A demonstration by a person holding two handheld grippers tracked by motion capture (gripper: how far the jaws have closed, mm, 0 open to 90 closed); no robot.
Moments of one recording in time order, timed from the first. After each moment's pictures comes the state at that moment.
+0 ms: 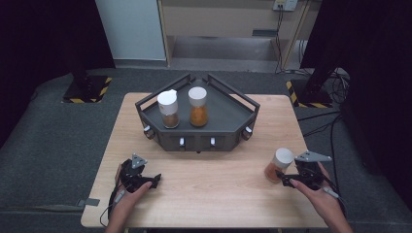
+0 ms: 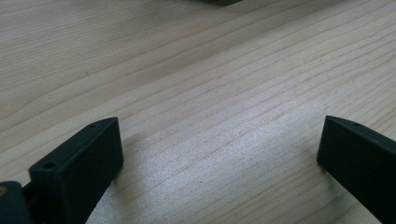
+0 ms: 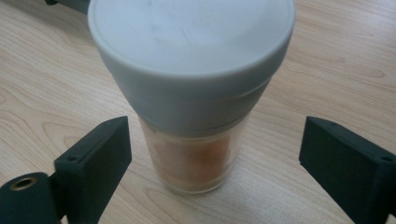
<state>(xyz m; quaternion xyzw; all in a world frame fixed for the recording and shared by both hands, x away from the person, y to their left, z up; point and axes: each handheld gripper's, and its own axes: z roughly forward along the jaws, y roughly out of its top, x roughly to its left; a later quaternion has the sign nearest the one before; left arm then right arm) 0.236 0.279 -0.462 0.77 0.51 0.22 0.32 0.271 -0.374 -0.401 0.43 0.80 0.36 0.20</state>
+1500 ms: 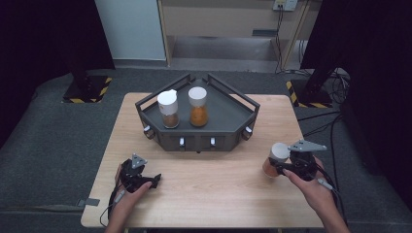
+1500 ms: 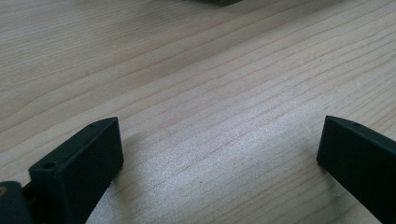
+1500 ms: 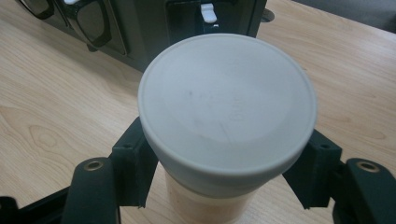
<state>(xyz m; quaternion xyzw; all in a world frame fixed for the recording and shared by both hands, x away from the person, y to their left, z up) 0.236 0.279 -0.461 0.77 0.51 0.22 0.32 0.273 -0.346 -0.359 0.40 0.81 0.38 0.21</state>
